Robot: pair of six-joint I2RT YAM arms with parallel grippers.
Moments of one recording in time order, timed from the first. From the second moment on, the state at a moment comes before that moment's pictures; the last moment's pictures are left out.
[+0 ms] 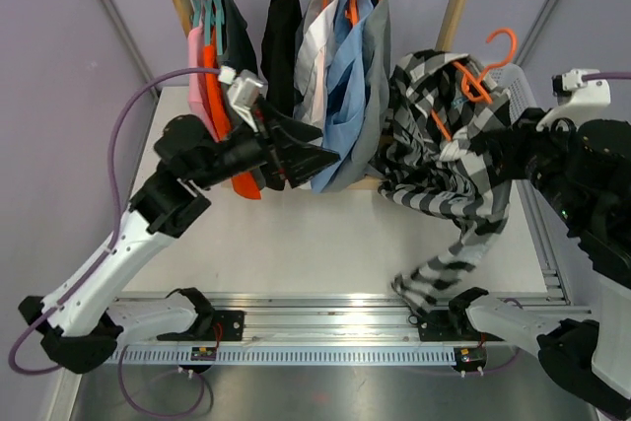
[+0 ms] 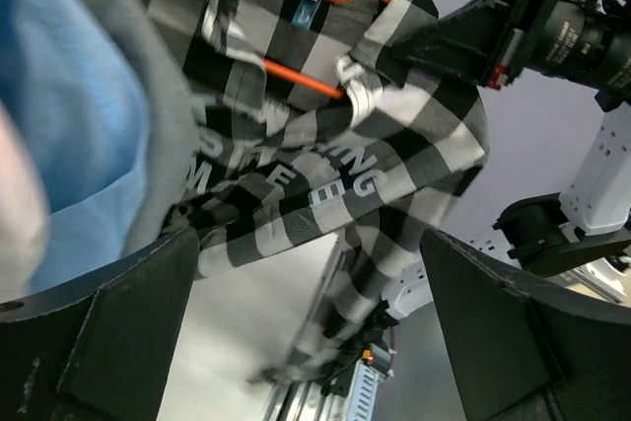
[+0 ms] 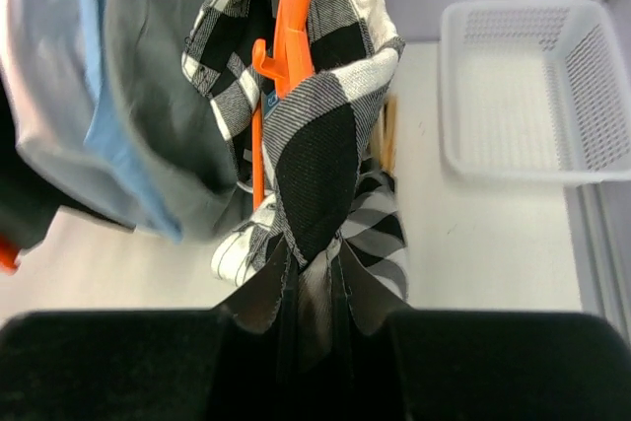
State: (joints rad) left arm -0.71 1.03 1.33 -0.14 0.45 -0.55; right arm 0.49 1.05 2.01 -1.20 0.33 0.25
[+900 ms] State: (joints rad) left arm -1.09 1.83 2.20 -0.35 0.13 -0.31; right arm 0.49 0.89 1.89 -1.39 0.01 0.26
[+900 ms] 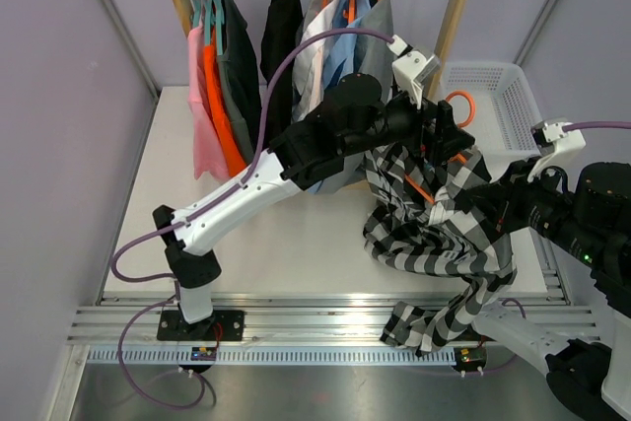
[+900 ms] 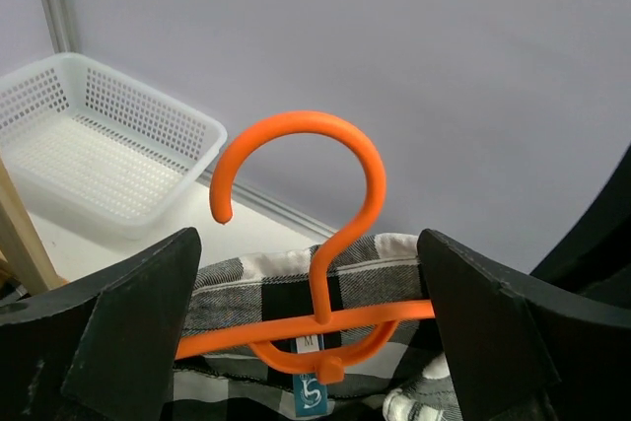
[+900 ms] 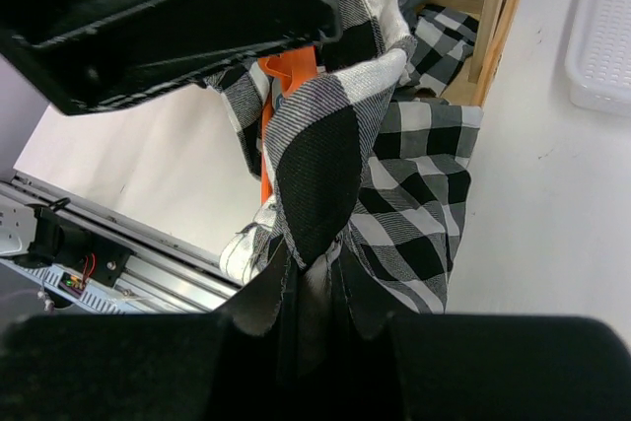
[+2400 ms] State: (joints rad) left arm -0.89 1.72 2.21 -0.54 -0.17 -0.18; right arm 0.50 0.86 1.74 -1.30 0.17 0.25
